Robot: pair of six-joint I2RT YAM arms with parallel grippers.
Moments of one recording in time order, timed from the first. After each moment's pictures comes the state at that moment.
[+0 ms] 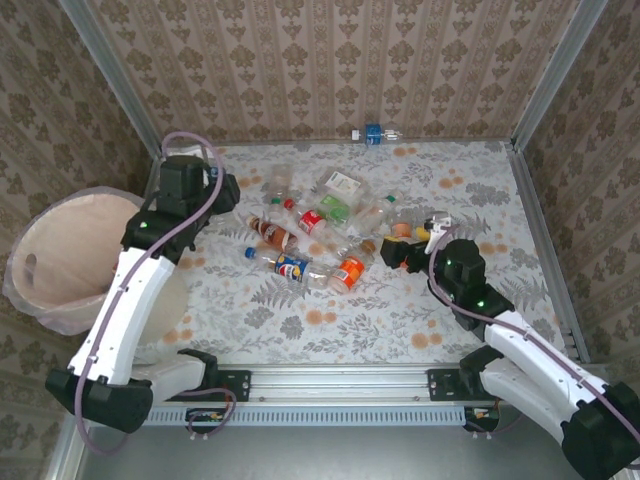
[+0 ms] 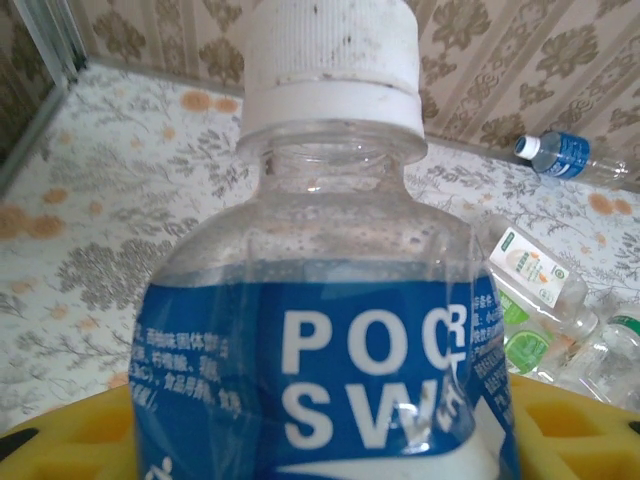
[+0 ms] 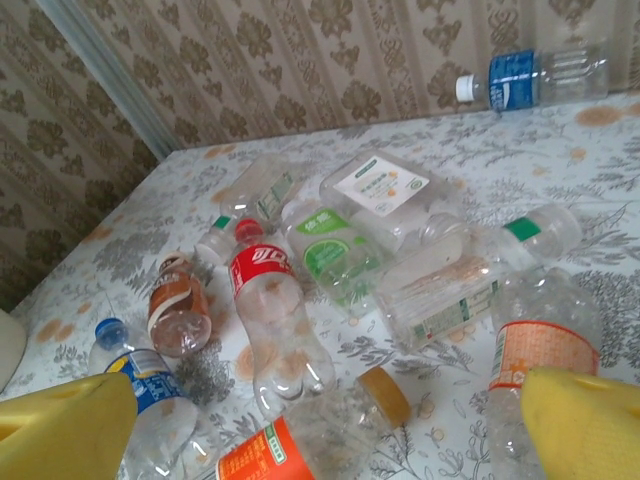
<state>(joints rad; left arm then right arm) -0.34 1.12 1.35 -0.80 -0.19 -0.39 0.42 0.82 0.43 0.15 -0.05 0.35</state>
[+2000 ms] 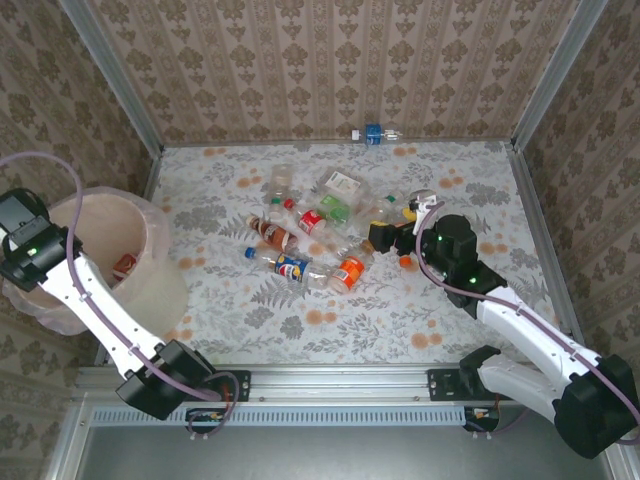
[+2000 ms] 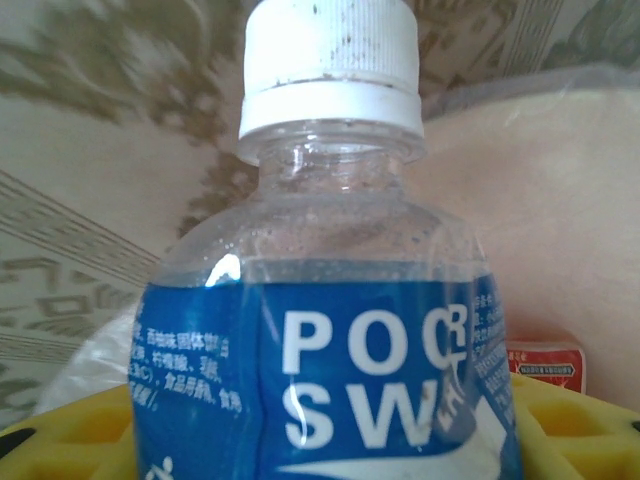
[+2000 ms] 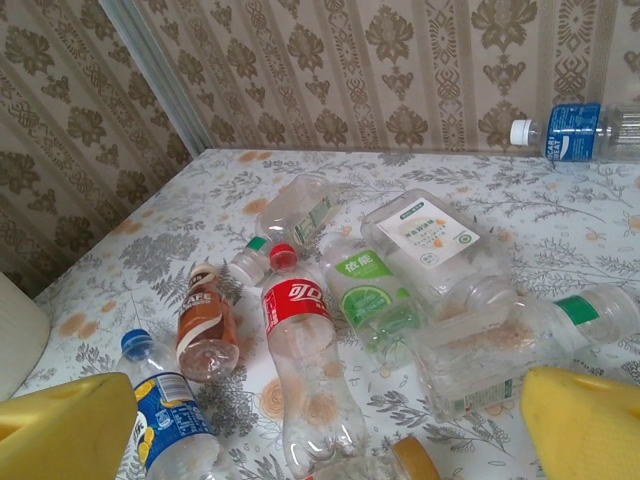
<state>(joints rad) 0.75 1.15 1.43 -1.04 -0.30 -0.09 0.43 0.98 0.62 0.13 -0.11 0.26</state>
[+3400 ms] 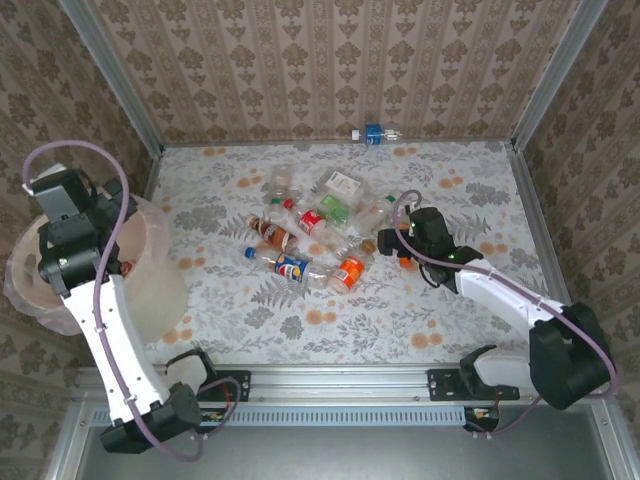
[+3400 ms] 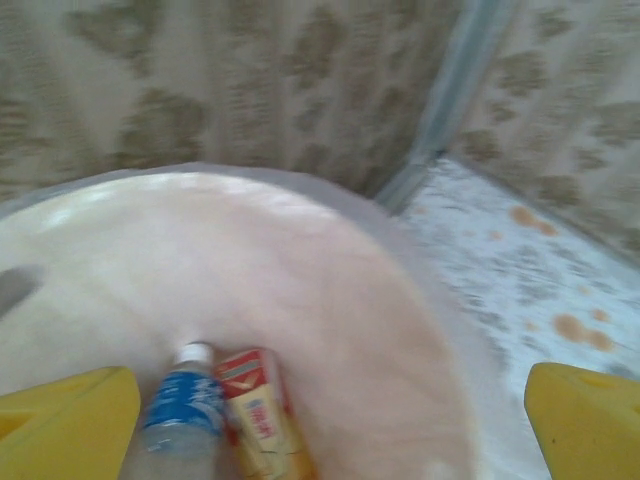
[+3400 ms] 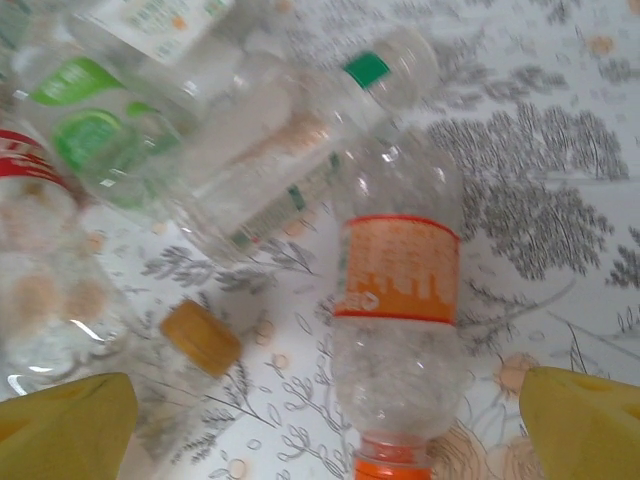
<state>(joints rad) 0.33 1.01 1.50 -1.00 -0.14 -0.25 0.39 1.28 0.72 -0.18 0.15 0.35</state>
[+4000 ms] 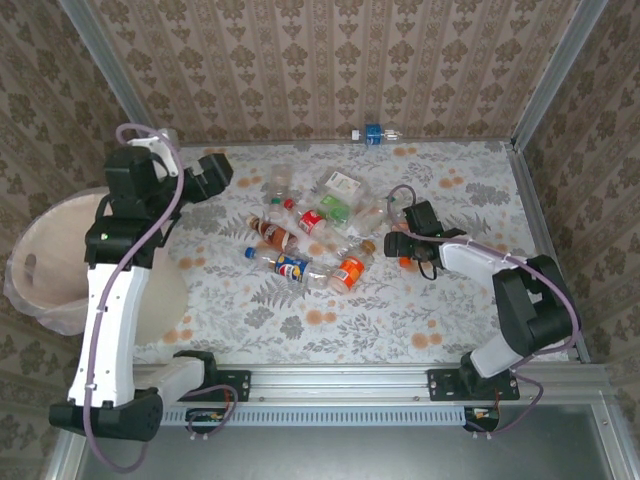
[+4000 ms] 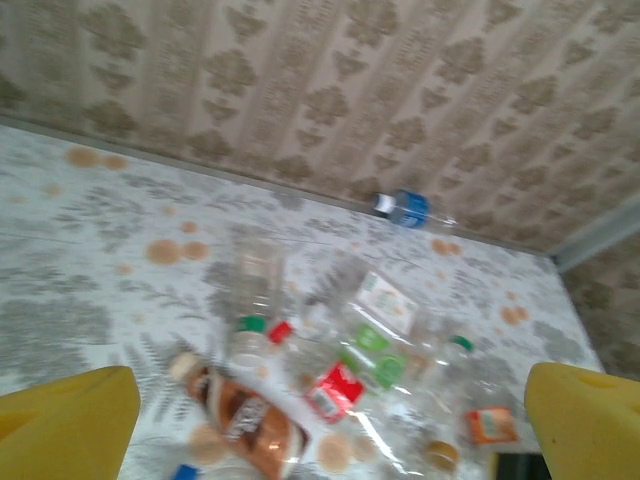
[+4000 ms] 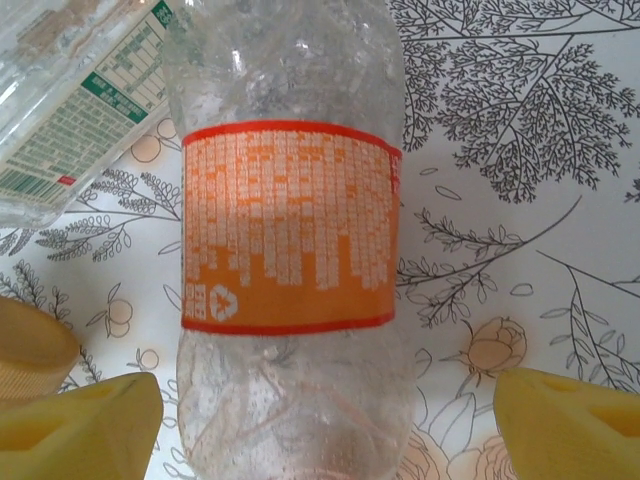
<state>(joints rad) -0.16 1.07 1.43 -0.75 0.23 -0.42 0.32 1.56 0.83 -0.28 0.12 0.37</state>
